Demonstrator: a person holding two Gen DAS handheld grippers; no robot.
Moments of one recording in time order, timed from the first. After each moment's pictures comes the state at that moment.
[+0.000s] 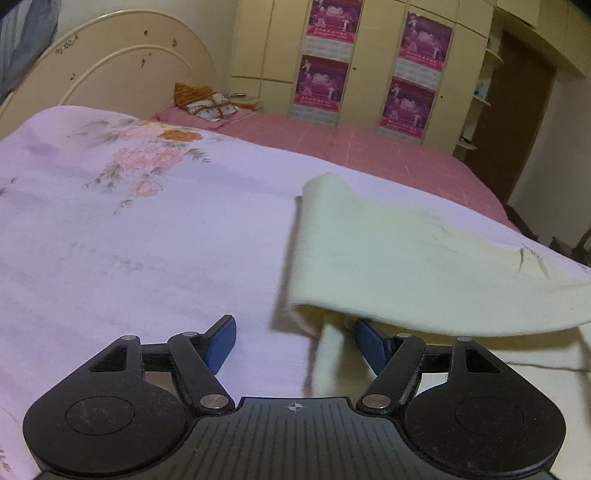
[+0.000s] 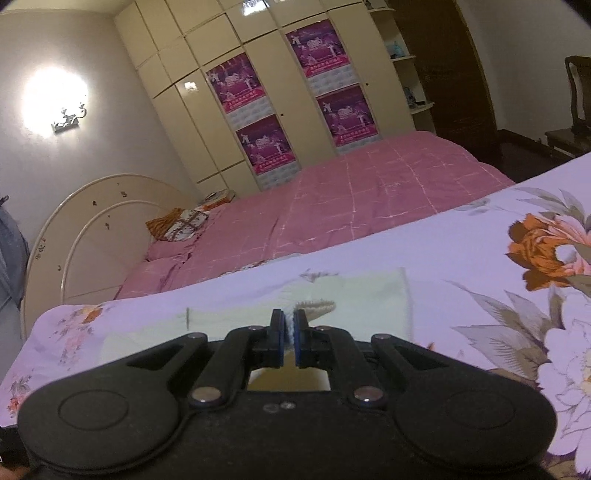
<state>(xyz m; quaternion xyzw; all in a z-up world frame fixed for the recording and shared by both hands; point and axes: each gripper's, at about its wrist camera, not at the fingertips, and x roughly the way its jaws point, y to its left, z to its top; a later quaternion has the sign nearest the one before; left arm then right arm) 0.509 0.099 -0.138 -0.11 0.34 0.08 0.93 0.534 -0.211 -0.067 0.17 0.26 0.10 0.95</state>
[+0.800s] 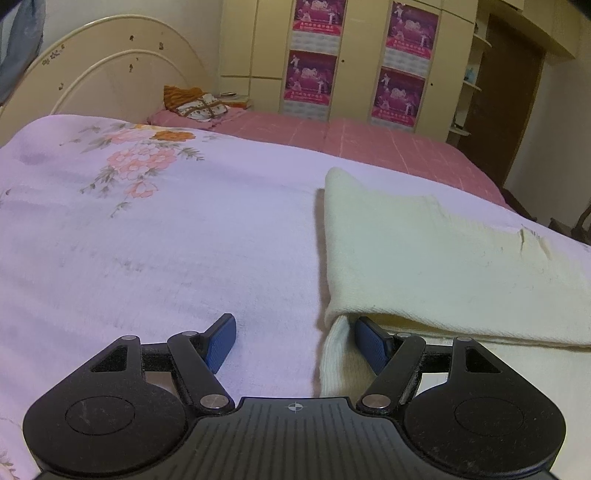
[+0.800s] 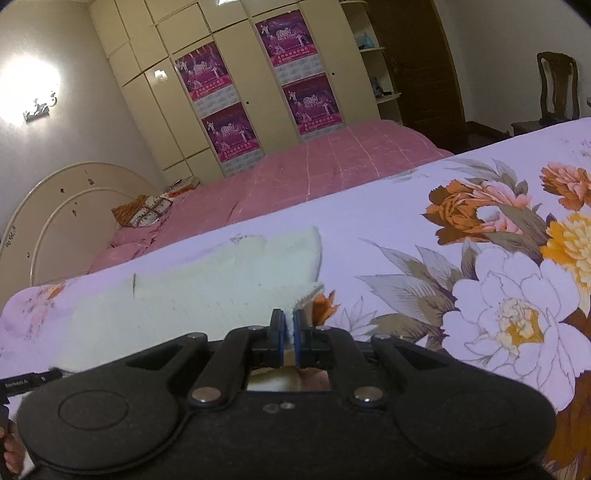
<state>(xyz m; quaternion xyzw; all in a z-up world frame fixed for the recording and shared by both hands) 0.508 0.096 -0.140 -0.08 0.35 0.07 0.93 0.500 -0.250 -0.101 0.15 0.29 0.05 0.94</state>
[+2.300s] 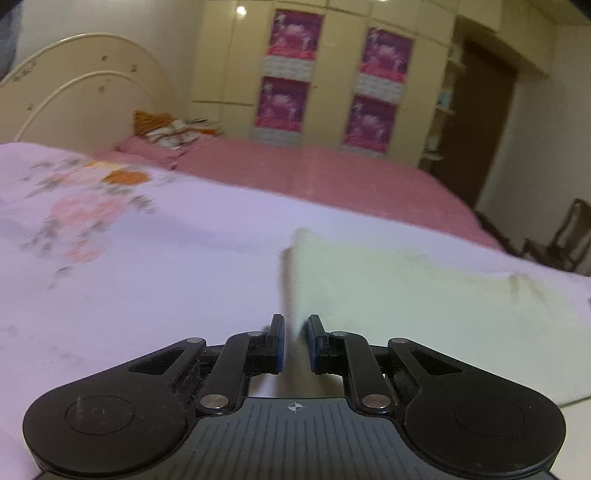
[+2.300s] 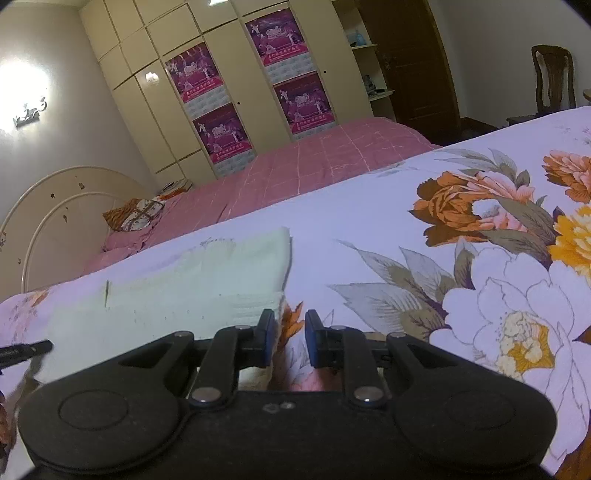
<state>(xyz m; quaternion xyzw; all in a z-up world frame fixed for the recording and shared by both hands) 0.558 0.111 -0.140 -0.09 0.31 0.03 0.95 0.526 -0.274 -0.123 0.17 0.29 0.05 0.94</state>
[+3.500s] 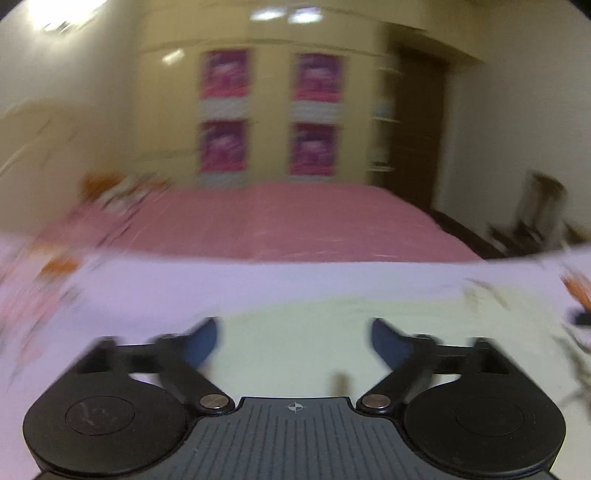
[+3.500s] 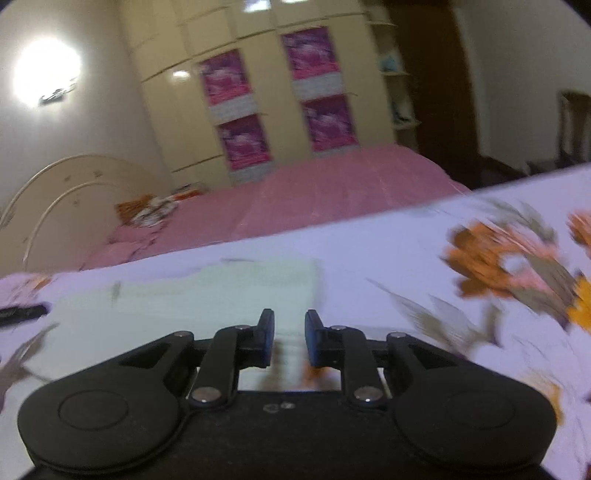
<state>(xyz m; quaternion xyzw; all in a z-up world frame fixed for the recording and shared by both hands) 0.581 0.049 -0.122 0.02 0.23 -0.08 0.97 0.543 -0.227 -0.107 0.09 0.26 0.09 0.96</state>
